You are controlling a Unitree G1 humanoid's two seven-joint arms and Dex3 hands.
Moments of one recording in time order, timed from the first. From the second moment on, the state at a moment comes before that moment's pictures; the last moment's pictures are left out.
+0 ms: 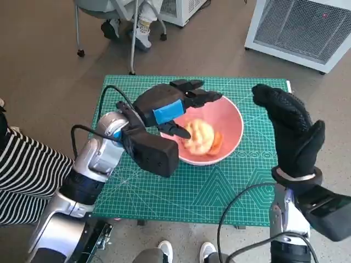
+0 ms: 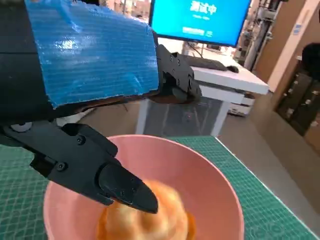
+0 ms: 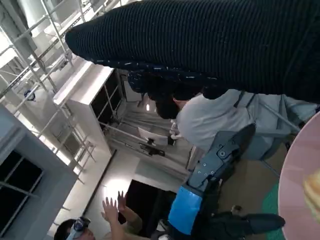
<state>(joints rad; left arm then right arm) -0.81 0.39 -0.34 0.37 0.41 -0.27 -0.36 -0.34 -0.11 -0.12 0.06 0.28 -0.50 0.32</state>
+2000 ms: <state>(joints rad) -0.65 0.00 0.12 0.52 -0.28 -0.66 -0.40 -0.57 -0.15 -0.14 0.12 0.20 -0.40 0.20</state>
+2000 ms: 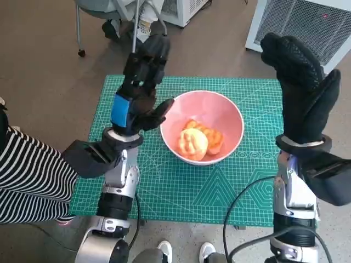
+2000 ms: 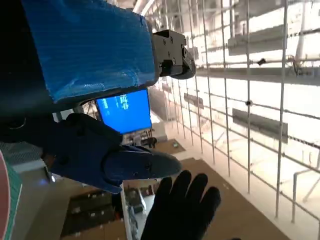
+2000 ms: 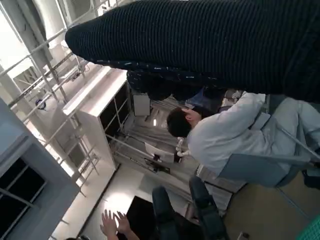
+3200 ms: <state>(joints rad) -0.64 0.00 0.11 0.54 -0.28 -0.67 -0.43 -0.55 -0.13 -0.14 0.15 0.20 -0.42 0.20</state>
